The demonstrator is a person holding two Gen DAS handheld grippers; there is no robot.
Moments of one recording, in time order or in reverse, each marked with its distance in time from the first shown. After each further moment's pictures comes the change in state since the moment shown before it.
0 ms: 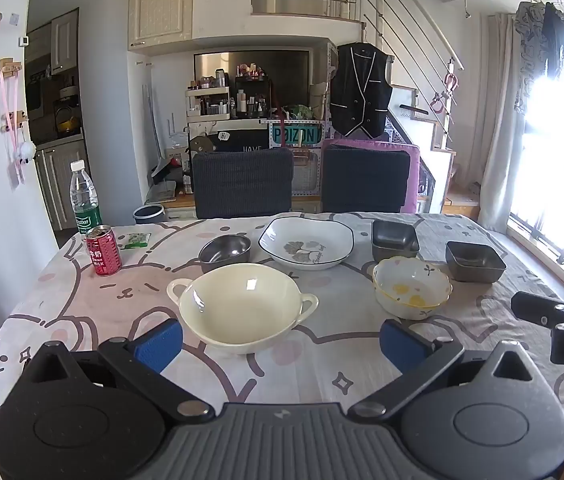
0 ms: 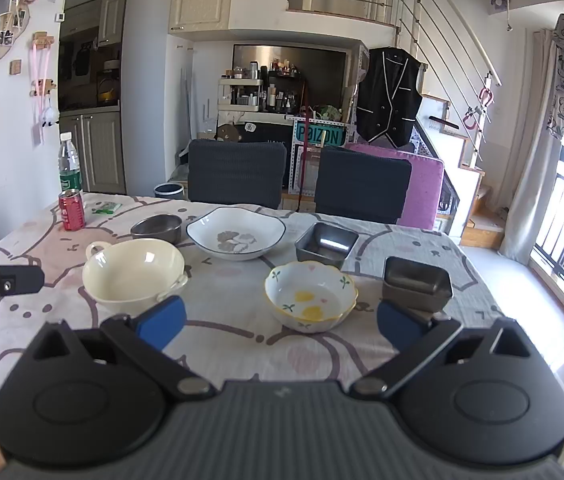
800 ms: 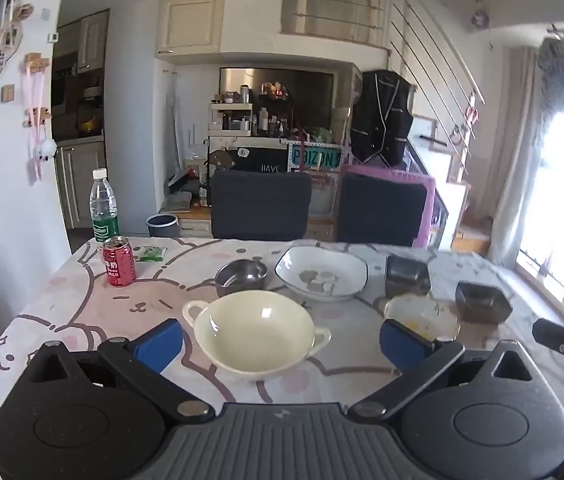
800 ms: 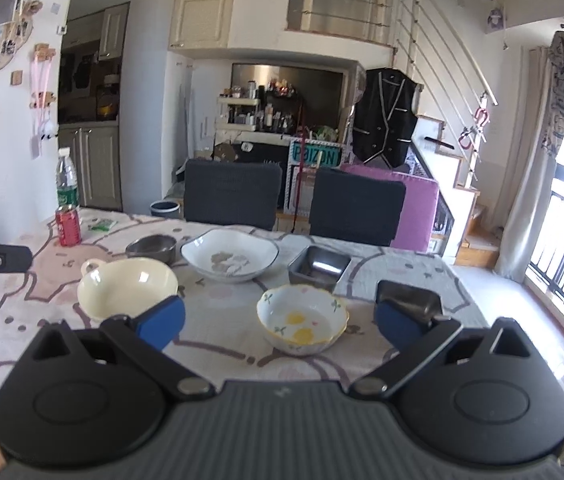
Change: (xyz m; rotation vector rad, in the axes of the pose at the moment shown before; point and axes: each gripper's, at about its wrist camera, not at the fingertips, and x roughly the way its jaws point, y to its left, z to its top) left arm -0.013 0.024 0.025 -0.100 -0.060 0.016; right arm -0.009 -0.002 0.007 -0.008 -0.066 -0.023
